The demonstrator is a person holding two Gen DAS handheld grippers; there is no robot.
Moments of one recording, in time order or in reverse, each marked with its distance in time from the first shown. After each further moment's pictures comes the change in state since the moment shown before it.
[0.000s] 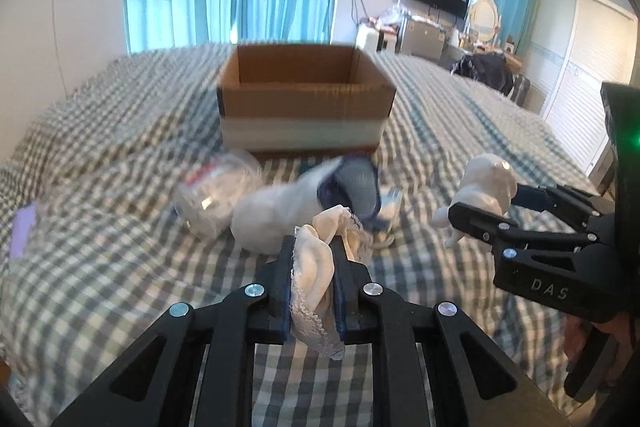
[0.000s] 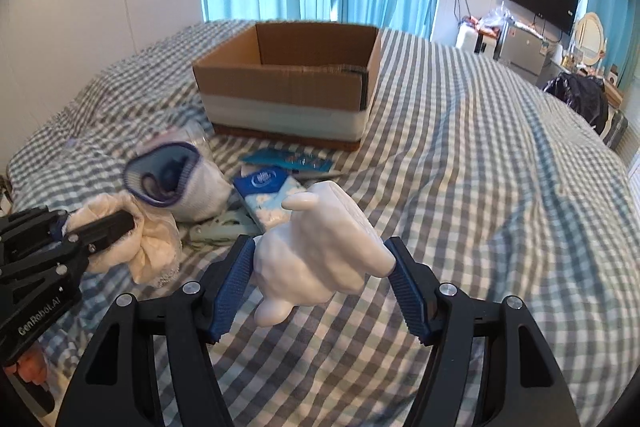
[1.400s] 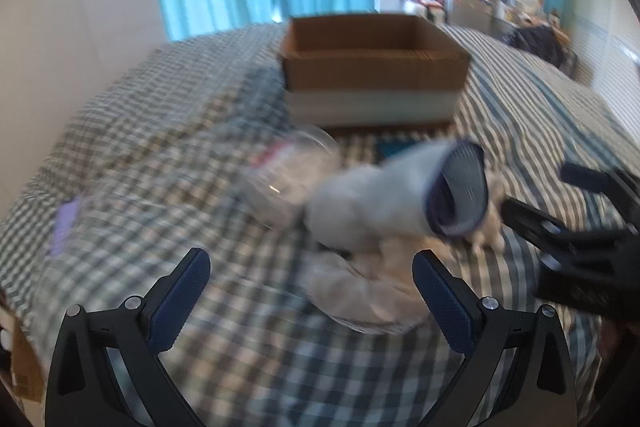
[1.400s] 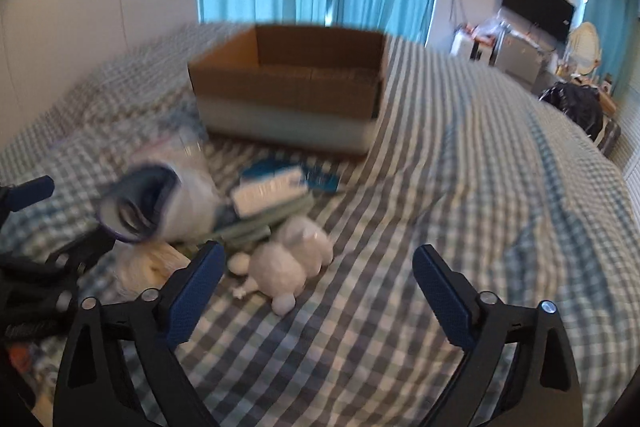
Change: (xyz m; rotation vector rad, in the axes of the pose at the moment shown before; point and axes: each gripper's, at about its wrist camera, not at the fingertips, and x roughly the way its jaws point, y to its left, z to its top) left arm 0.043 0.027 -0.011 0.041 0.113 0.190; right arm 0.049 0.019 0.007 -0.018 0.041 -0.038
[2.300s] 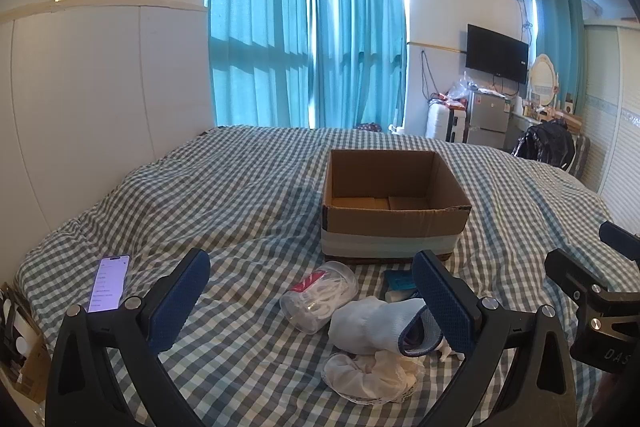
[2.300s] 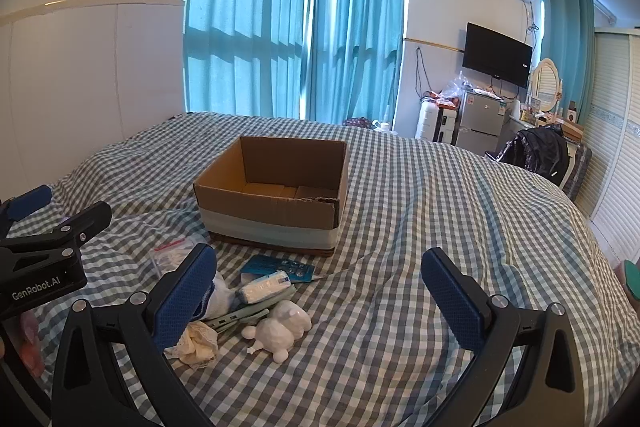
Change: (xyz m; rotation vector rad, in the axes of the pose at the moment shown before) left arm -0.095 0.028 0.046 -0.144 -0.360 0.081; right arm -0.121 -0.009 0.023 0.069 -0.331 -0.073
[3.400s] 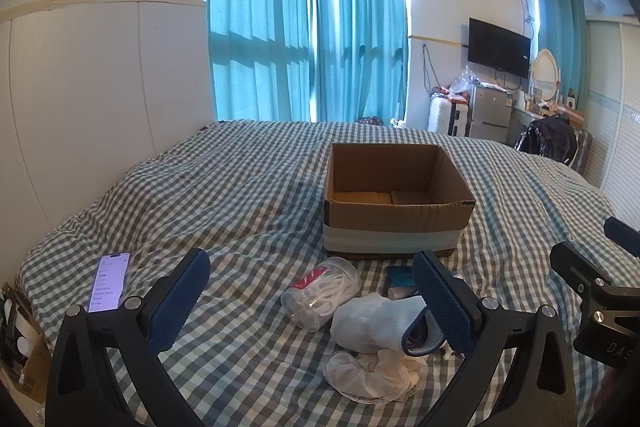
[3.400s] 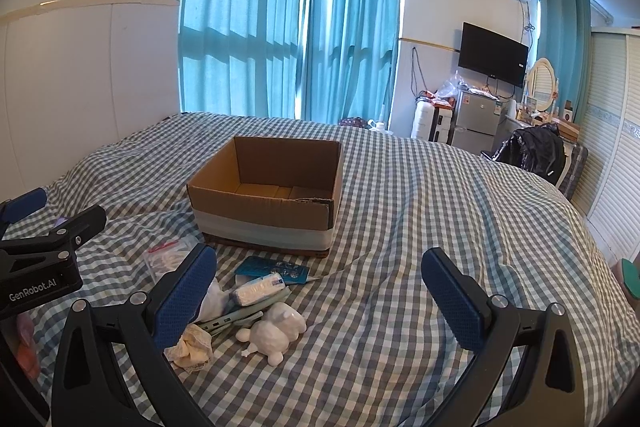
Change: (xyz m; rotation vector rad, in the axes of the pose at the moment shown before) left arm 0.006 -0.003 -0.003 0.015 0.021 0.000; right arm 0.002 -0.001 0.001 0.005 -0.001 -0.026
